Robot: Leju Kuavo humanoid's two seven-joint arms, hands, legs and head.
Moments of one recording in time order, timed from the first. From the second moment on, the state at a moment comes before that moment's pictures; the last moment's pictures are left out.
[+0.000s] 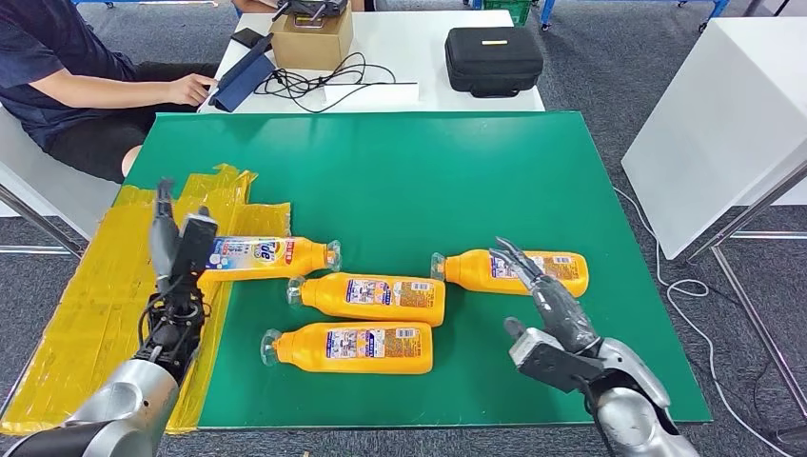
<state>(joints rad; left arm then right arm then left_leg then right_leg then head) -0.58 0.00 0.17 -0.62 -0.46 0.51 -0.64 -0.11 -0.27 0.39 -1.65 0.43 0.07 -0.23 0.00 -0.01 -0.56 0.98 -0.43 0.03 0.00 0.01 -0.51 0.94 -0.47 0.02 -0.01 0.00</state>
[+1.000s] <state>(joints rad) -0.35 0.00 0.03 -1.31 -0.19 0.56 -0.58 -0.36 0.11 1.03 -1.19 0.68 0.07 0.08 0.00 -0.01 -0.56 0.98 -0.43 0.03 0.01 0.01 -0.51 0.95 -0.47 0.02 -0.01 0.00</state>
